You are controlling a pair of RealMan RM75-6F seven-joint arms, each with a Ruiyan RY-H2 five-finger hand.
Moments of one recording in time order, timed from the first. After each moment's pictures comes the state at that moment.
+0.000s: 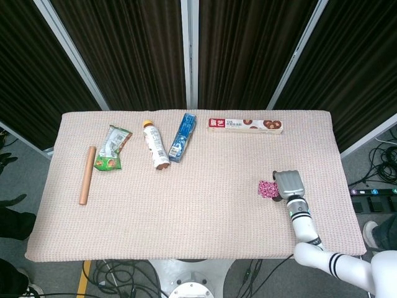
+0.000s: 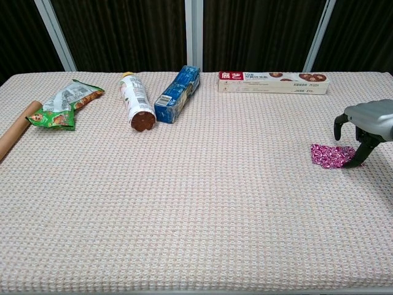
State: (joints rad) left arm -0.21 -1.19 -0.07 -1.01 1.48 1.37 -0.62; right arm 0.65 -1.60 0.10 -1.24 -0.77 0.93 -0.68
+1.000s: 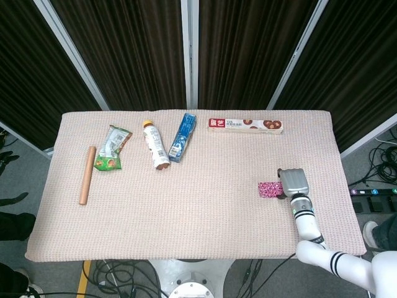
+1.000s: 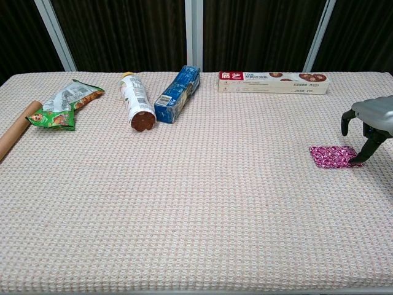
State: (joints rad) left arm -0.21 -1.19 -0.08 -1.03 1.47 1.37 -0.59; right arm 0.65 -1.59 0.12 -1.21 -0.77 0.94 -0.67
